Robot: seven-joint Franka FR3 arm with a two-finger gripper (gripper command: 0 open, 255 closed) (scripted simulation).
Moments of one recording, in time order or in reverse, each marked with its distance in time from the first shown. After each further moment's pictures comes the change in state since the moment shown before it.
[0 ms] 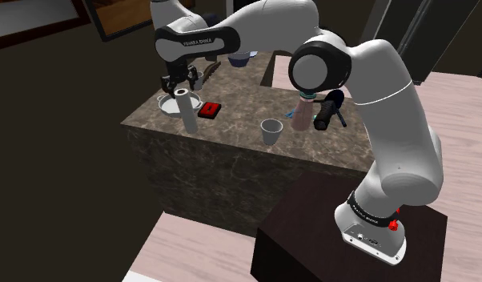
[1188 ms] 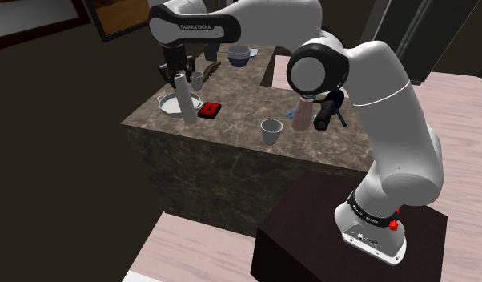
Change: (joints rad) arm 0.011 0.016 0.000 0.150 0.005 -0.133 -0.019
